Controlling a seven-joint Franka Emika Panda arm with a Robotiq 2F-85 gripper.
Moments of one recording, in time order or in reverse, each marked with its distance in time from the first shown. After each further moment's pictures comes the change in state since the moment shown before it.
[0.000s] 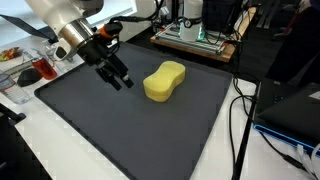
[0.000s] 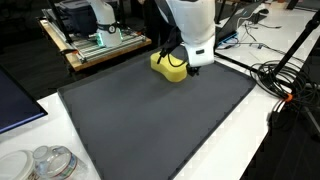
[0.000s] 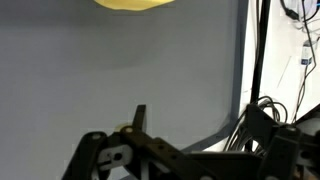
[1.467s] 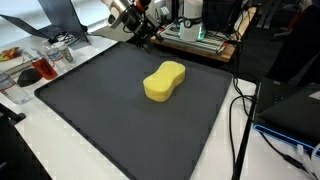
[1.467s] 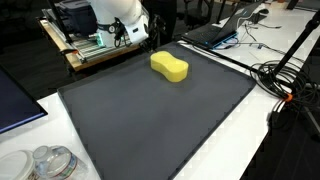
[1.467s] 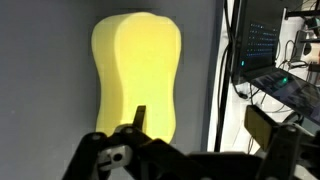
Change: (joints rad) arm -0.037 -0.576 -0.154 -0.846 0.229 -0.016 -0.467
